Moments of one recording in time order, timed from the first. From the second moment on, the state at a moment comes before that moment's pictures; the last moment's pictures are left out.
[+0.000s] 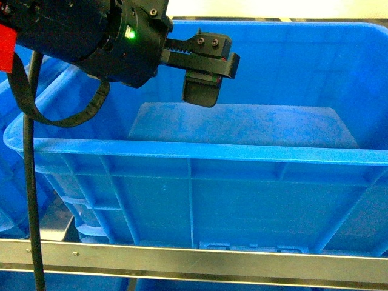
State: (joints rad) left arm -0.44 1.67 1.06 0.12 -0.07 0.03; right arm -0.22 0.23 0.23 0.11 -0.03 0.13
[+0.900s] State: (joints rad) left arm -0.32 0.98 0.55 0.43 -0.47 -0.03; right arm -0.22 0.23 0.23 0.11 -0.03 0.13
